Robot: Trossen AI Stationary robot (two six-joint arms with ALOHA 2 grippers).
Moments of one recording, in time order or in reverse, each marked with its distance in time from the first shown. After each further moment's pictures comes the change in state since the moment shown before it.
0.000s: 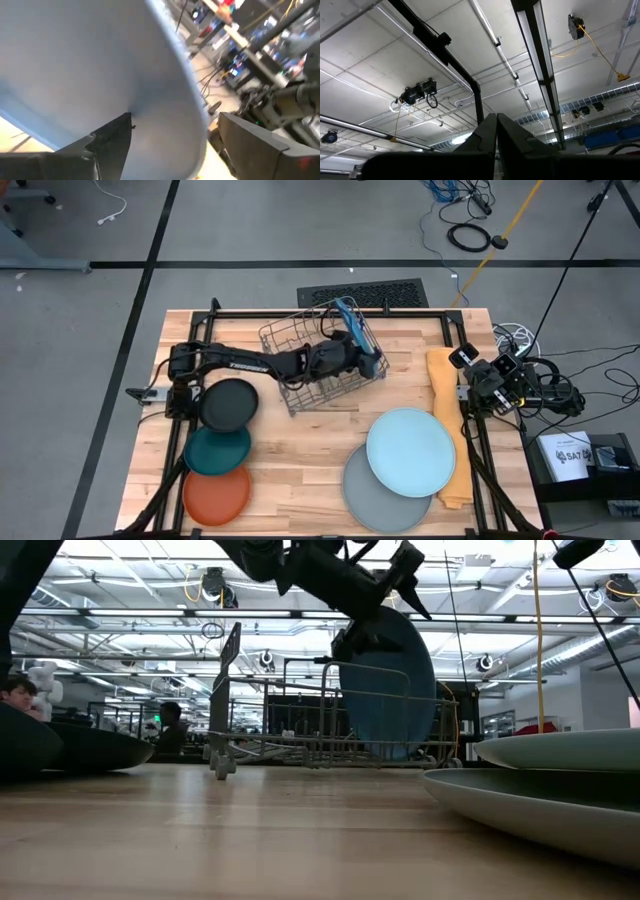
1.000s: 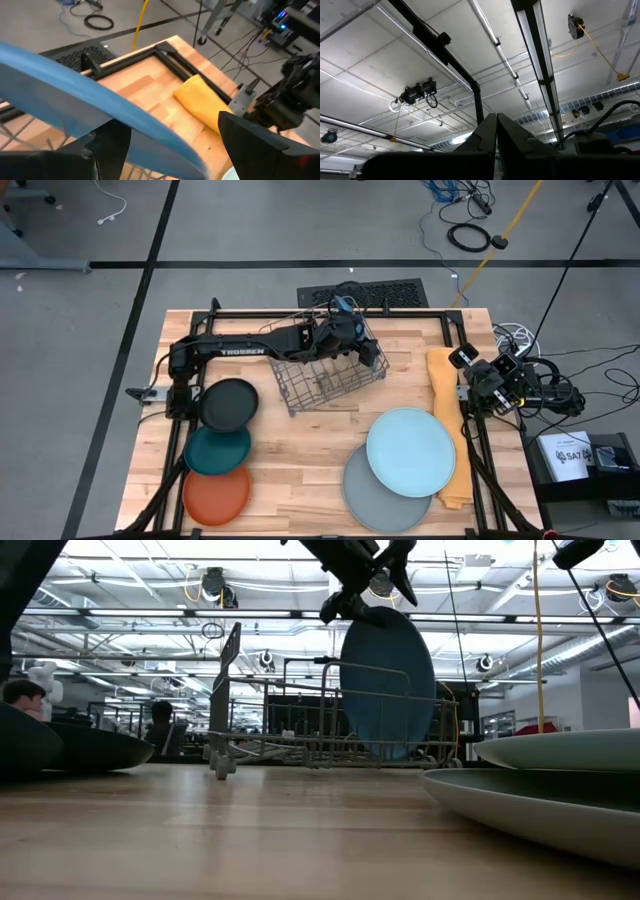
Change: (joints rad) left arm 0.060 -0.001 0.330 -0.545 0.008 0.190; right arm 0.000 0.000 0.000 -0.002 0.000 0.000
